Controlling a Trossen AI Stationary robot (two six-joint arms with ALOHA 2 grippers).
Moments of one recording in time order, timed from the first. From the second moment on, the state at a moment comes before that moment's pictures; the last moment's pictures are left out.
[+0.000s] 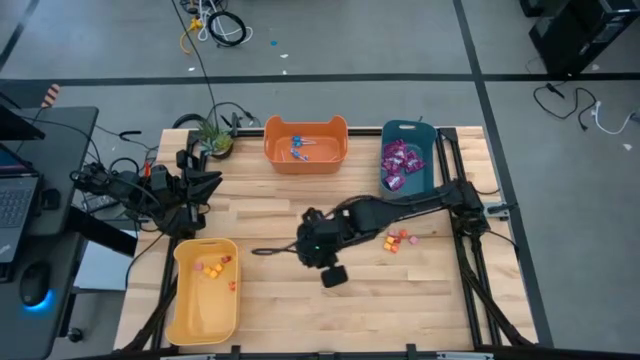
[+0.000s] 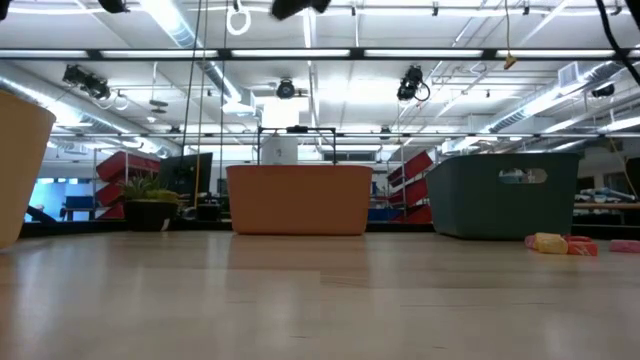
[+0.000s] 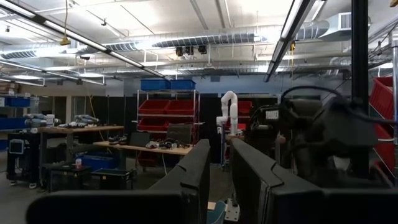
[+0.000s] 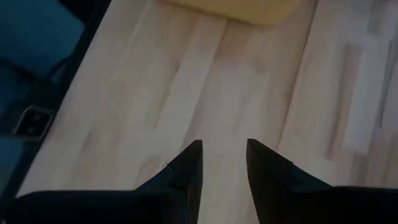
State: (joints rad) left arm -0.43 0.31 0.43 0.37 -0.64 0.25; right arm 0.24 2.06 2.08 -1.03 -0.04 -0.07
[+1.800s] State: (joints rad) left arm -0.43 0.31 0.43 0.40 -0.64 0.25; right arm 0.32 1.29 0.70 -0.47 0.18 0.52
